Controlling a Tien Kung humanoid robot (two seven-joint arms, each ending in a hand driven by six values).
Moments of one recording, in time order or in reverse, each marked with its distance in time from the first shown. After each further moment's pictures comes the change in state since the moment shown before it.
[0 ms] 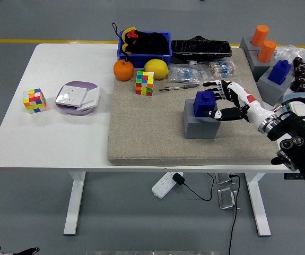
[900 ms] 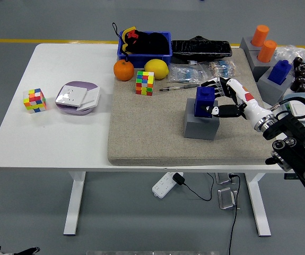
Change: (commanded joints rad) left arm -0.002 -0.001 0.004 0.000 -0.007 -0.003 -0.002; right arm 0.033 -0.002 -0.094 -0.019 0.056 -0.129 0.073
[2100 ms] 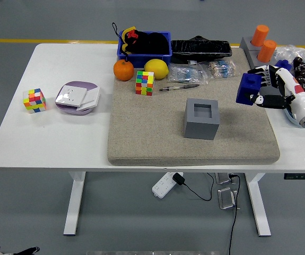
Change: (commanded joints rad) left arm -0.001 0.001 0.010 0.001 -0.025 -0.002 -0.006; right arm -0.113 -0.161 0.183 0.071 -0.002 -0.003 -0.010
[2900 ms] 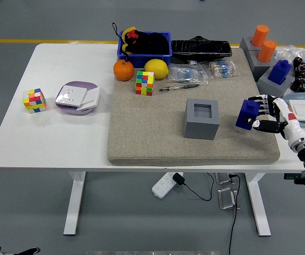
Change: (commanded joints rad) left arm 0.003 -0.001 -0.011 -0.002 0.029 0.000 0.005; right arm -0.050 0.124 0.029 -0.171 -0.013 -0.034 0.022
